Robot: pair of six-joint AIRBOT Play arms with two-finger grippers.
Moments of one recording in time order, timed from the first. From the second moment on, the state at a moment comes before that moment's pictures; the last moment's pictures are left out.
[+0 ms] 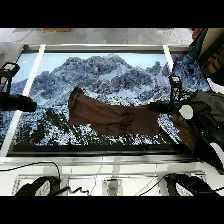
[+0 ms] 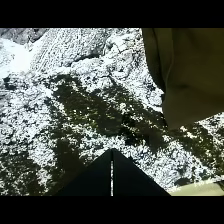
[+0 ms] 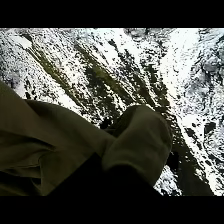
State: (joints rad) left arm 0.20 -0.96 1.18 1.38 -1.24 -1.03; right arm 0.20 -1.02 0.91 -1.49 0.83 1.76
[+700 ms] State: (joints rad) left arm 0.20 -0.96 1.18 1.38 -1.24 -1.03; right arm 0.20 -1.02 0.91 -1.49 0.83 1.76
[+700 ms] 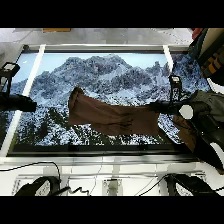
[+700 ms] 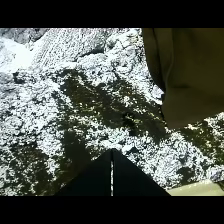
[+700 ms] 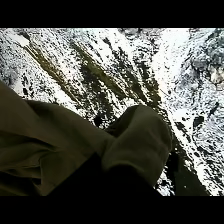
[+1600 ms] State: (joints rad) left arm 0.22 -1.44 1.01 0.99 -1.18 -1.18; right arm 0.20 -1.02 0.91 -1.49 0.83 1.76
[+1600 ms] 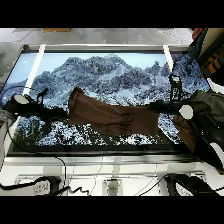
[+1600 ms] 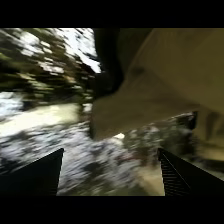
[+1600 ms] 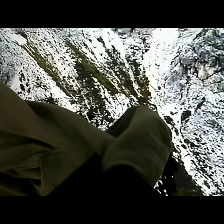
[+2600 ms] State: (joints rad) left arm 0.22 -1.57 1.03 0.87 -1.14 -1.13; right arm 0.20 -1.02 0.92 -1.50 0.78 1.74
